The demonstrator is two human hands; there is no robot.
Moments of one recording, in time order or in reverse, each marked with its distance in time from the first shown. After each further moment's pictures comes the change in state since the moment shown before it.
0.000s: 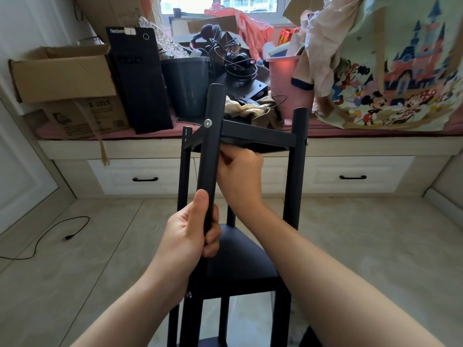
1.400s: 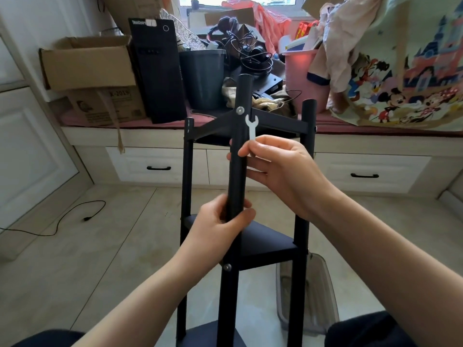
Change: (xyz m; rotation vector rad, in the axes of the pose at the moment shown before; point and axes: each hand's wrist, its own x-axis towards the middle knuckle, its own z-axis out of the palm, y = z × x) left_hand -0.010 -0.011 0.003 0.296 -0.018 0.038; right_hand -0.009 -0.044 -0.084 0.704 -0.529 0.544
